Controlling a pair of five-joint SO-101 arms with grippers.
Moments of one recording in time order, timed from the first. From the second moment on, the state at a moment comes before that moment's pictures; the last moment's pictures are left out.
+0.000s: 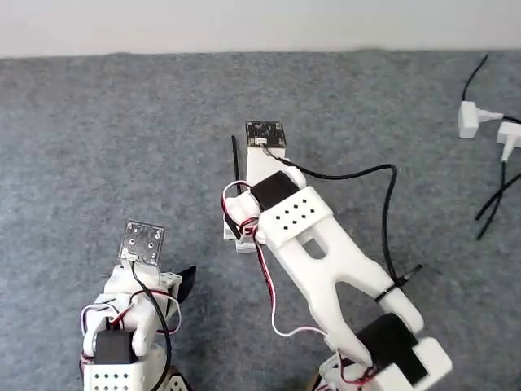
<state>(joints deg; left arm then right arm) -5.8 -101.7 97.1 68.6 -5.0 -37.5 -4.7 14.0 77.6 -33.5</state>
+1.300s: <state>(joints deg) -5.8 -101.7 97.1 68.6 -5.0 -37.5 -1.9 11.0 77.6 -33.5</state>
